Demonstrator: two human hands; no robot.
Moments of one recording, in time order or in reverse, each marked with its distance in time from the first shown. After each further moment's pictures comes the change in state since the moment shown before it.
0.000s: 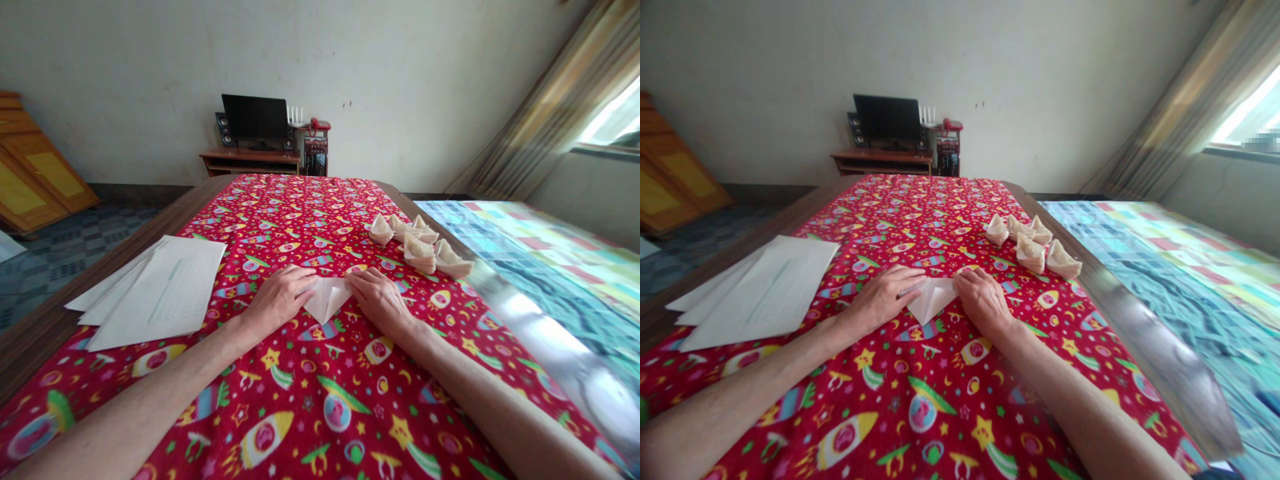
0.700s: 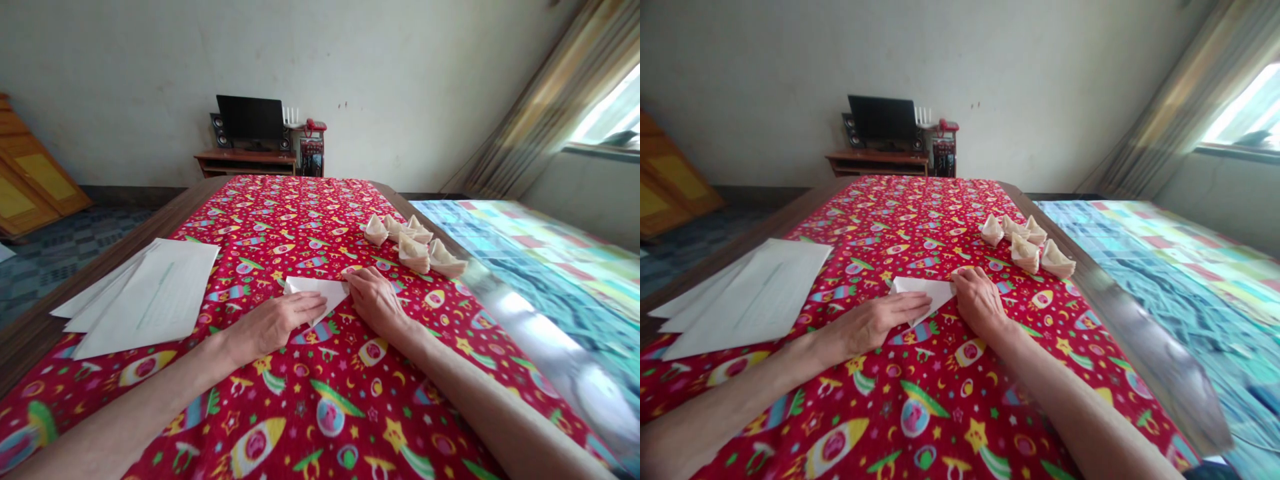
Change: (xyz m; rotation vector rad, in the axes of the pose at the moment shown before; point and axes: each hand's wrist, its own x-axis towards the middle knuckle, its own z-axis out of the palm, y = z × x) left_hand -0.015 0.018 -0.018 -0.059 -0.318 0.289; right_hand -0.002 0.001 0.002 0.007 0.053 0.083
